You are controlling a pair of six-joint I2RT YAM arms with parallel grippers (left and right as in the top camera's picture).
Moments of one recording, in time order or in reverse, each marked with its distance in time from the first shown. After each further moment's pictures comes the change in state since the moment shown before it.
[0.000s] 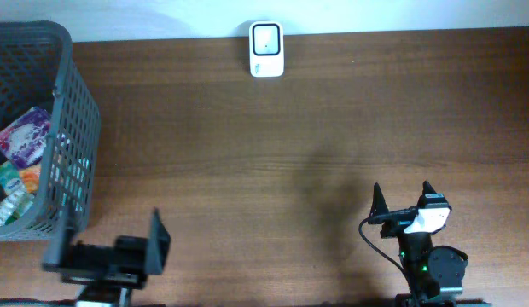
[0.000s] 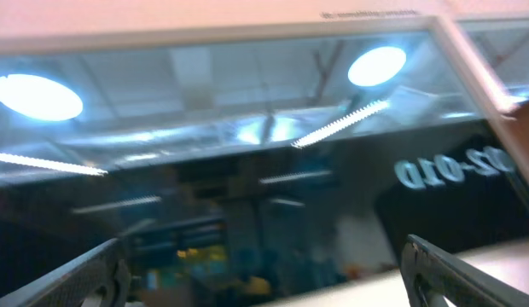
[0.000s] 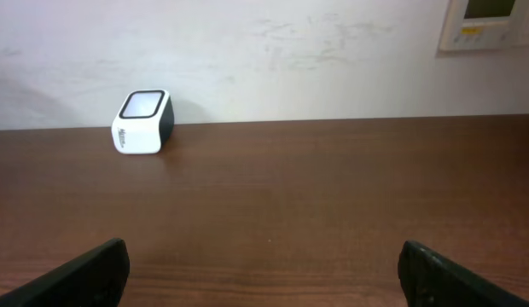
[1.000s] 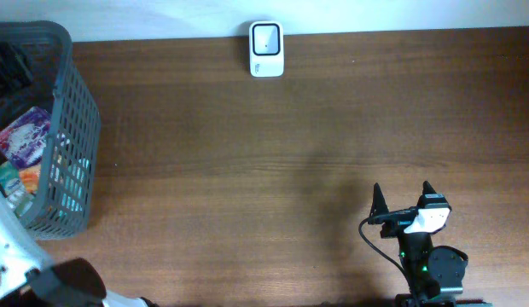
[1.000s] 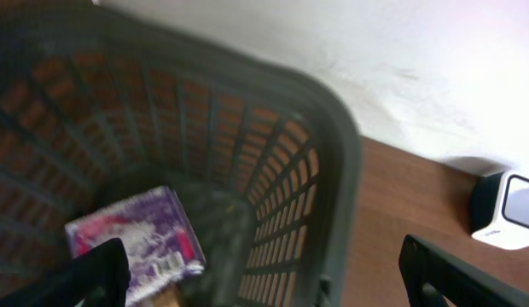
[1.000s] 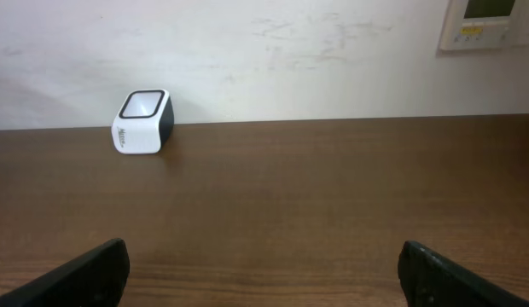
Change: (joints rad) left arm 0.540 1.582 1.729 -1.724 0.103 -0.001; right arm 0.000 0.000 0.000 0.000 0.000 0.000
